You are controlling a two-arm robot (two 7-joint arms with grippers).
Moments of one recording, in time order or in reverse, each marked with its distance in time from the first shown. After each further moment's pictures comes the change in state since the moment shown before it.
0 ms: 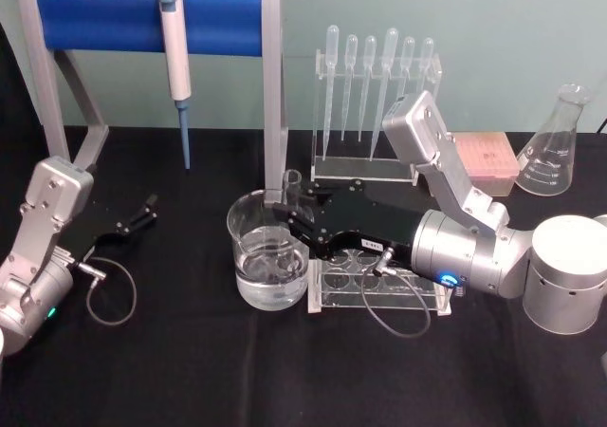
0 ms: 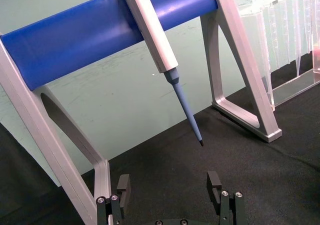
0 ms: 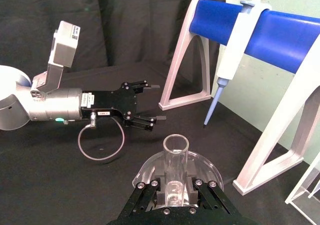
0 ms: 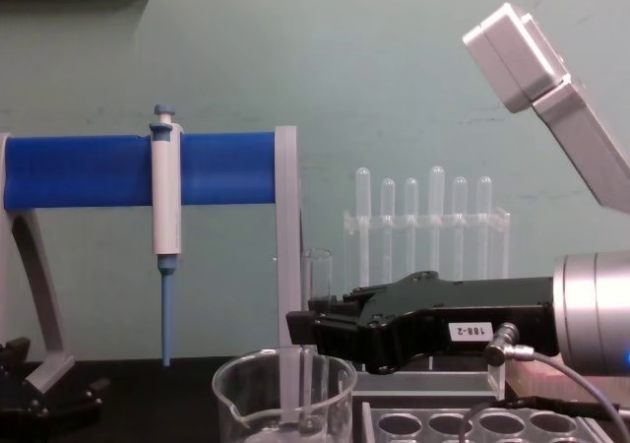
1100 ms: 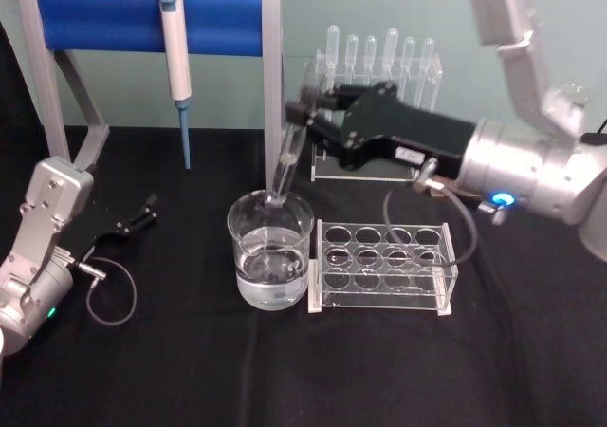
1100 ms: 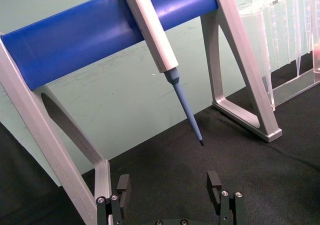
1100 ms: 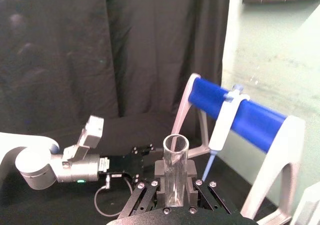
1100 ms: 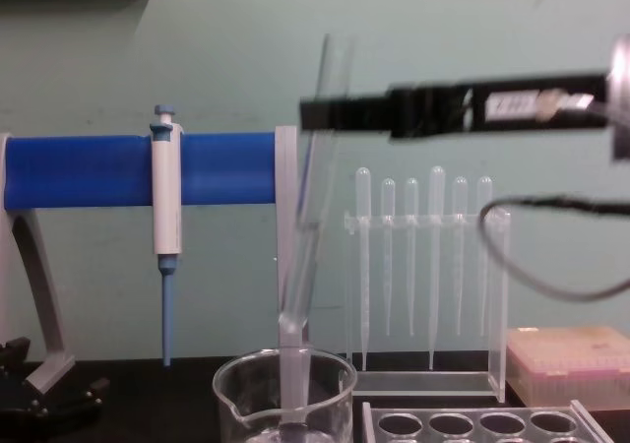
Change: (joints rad) left arm 0.000 0.000 0.000 0.000 0.000 0.000 0.000; right arm 0.055 0.054 0.111 -0.176 0.172 0.097 0.025
